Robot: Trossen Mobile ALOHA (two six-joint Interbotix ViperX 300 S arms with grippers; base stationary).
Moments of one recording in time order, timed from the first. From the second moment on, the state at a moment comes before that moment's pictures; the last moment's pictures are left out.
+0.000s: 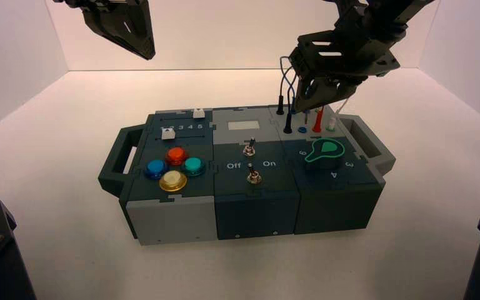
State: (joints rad) left arm -0.60 -0.49 0.91 -0.07 0.66 0.03; right arm 0.65 -0.21 1.03 0.19 0.19 0.01
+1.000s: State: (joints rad) left arm -0.60 -0.49 0.91 -0.08 0.66 0.03; right arm 0.65 -0.16 1.00 0.19 0.21 0.01
